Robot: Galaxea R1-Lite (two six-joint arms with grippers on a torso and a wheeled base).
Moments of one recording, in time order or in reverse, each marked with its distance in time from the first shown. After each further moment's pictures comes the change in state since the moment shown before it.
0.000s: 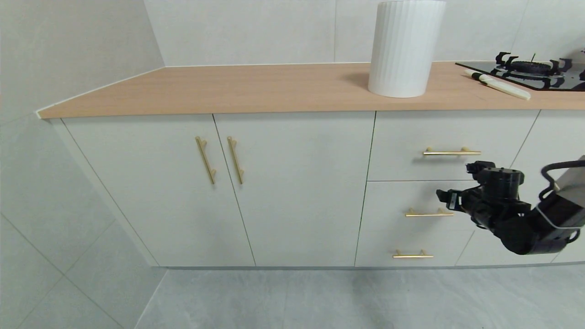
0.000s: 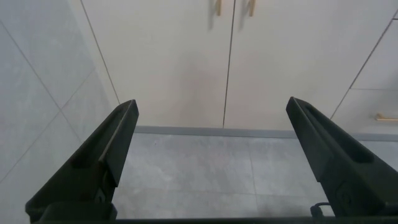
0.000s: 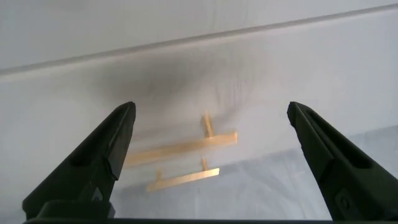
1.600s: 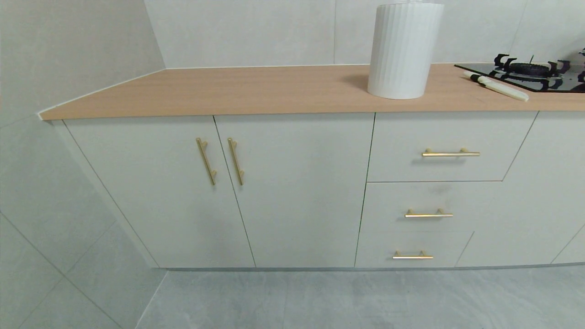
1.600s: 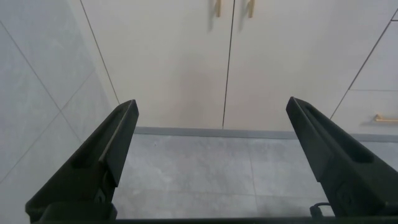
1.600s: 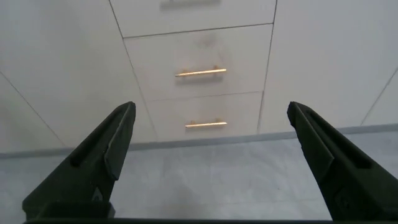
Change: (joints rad) left arm -0.001 0.000 0.000 0.000 0.000 0.000; right arm -0.011 -2.145 0.894 0.929 0.184 0.033
